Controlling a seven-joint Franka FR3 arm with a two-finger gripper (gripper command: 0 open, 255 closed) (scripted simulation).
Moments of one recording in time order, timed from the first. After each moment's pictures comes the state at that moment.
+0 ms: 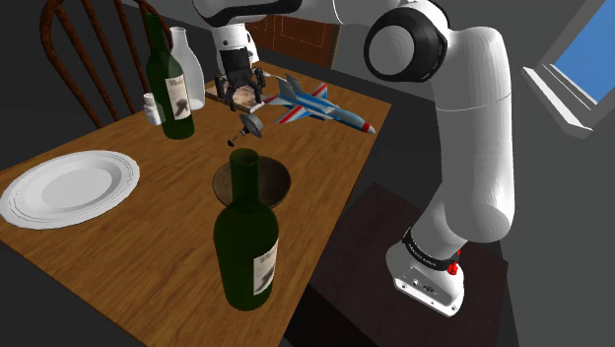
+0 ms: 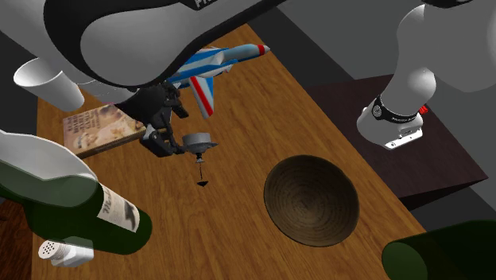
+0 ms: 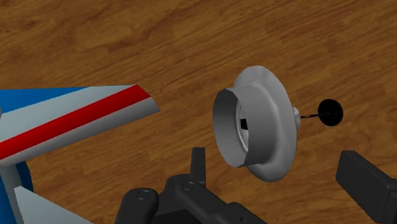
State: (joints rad) arm 0.15 0.59 -0.06 -1.23 0.04 1.52 0.26
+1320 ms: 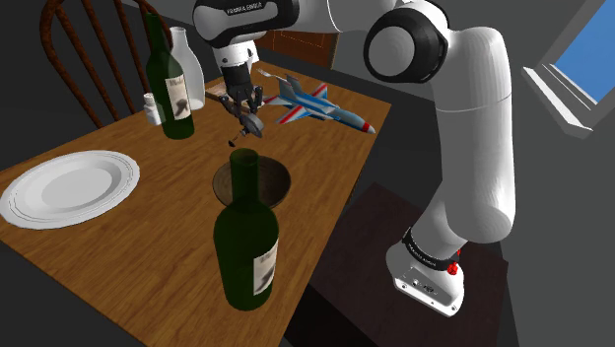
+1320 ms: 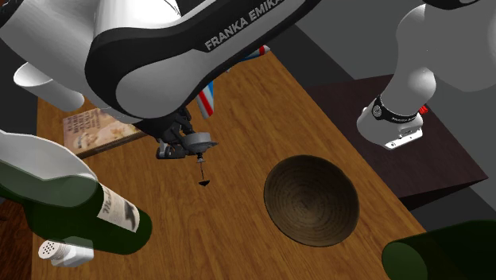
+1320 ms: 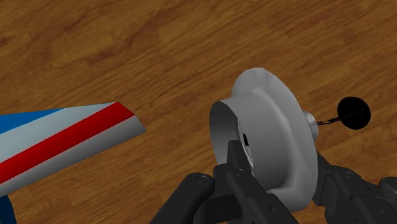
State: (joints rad) arm 0.17 0.59 -0.07 -1.33 0.03 1.61 0.34
